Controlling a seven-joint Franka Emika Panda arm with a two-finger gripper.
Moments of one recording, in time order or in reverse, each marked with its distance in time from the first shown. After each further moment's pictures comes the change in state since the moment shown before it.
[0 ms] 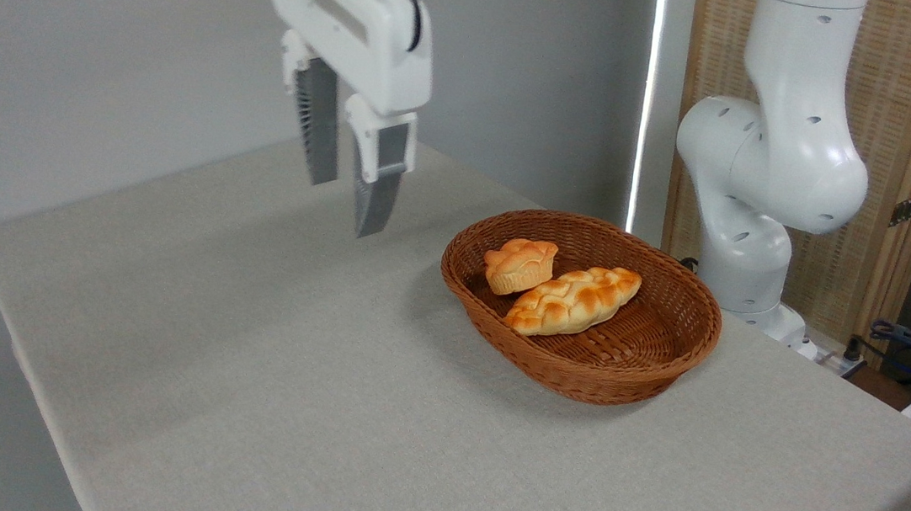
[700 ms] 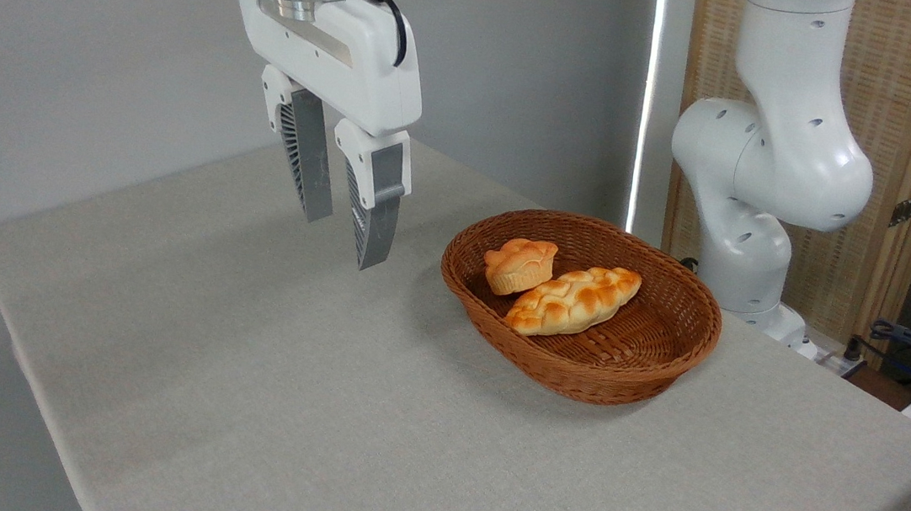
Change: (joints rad) arm 0.109 0.079 -0.094 0.082 0.083 -0.040 -0.041
